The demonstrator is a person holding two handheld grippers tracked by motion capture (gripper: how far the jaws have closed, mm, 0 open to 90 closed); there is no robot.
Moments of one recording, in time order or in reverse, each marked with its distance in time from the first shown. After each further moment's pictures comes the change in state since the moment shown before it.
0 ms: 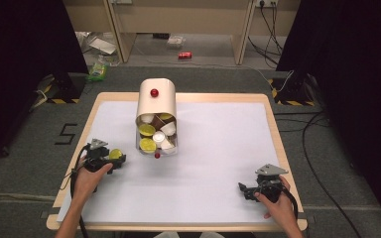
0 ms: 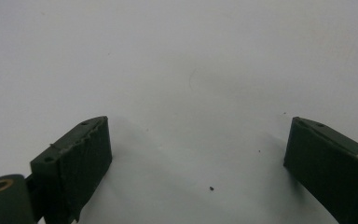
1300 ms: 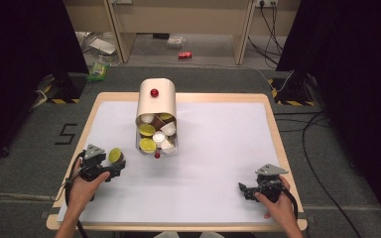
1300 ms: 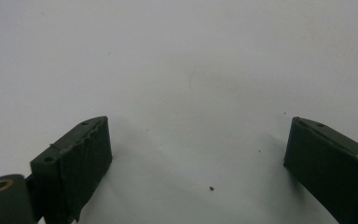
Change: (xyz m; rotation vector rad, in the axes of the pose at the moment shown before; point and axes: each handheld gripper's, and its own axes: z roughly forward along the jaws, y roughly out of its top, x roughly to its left) left arm -0.021 -0.009 -0.037 -0.059 -0.012 0.020; right arm 0.000 0.000 0.000 0.000 0.000 0.001
